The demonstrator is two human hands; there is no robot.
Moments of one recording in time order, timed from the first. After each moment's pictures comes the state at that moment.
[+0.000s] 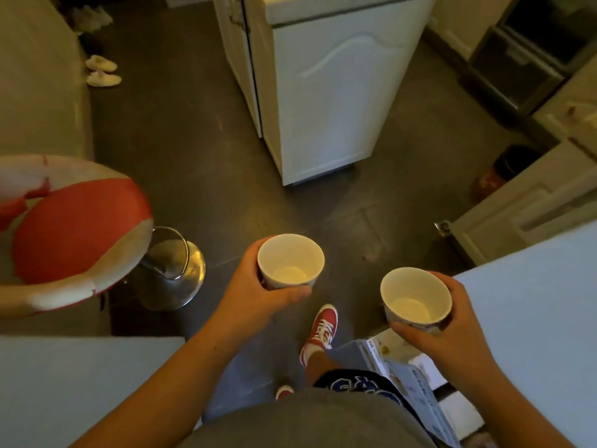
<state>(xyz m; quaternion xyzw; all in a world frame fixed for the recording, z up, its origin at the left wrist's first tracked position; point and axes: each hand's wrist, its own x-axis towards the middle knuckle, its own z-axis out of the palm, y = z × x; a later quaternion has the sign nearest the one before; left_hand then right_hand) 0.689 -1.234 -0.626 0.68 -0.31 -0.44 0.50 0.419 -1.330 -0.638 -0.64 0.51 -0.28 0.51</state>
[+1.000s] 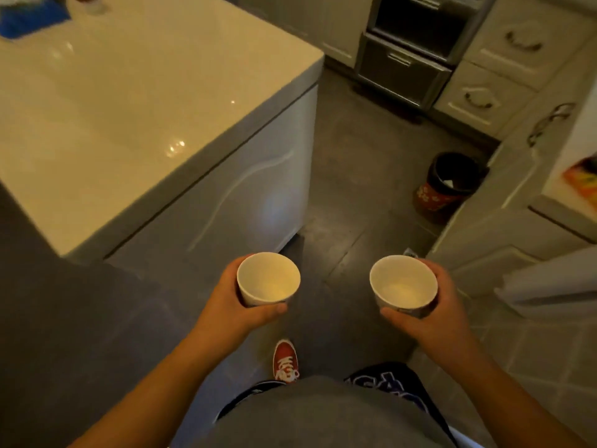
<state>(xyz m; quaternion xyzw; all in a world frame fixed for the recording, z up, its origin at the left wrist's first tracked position) 0.851 -1.791 -0.641 0.62 -0.47 -0.53 0.33 0.539 -1.790 -0.659 -0.52 0.65 -0.35 0.42</state>
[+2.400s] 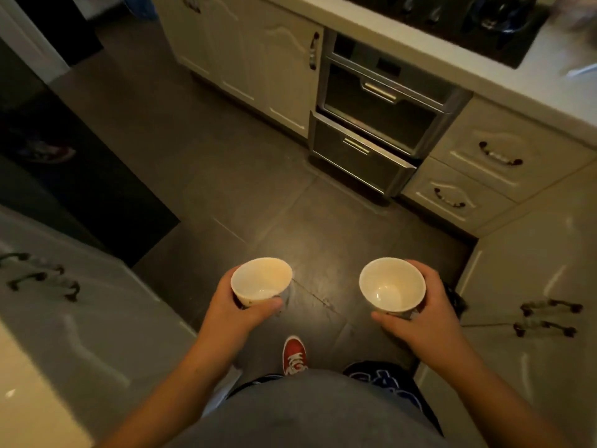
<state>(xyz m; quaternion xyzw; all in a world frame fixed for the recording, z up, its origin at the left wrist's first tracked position) 0.618 -2.453 -0.662 0.63 -0.42 -0.53 0.38 0.322 -2.446 -0.651 -0.52 0.65 -0.35 0.43</state>
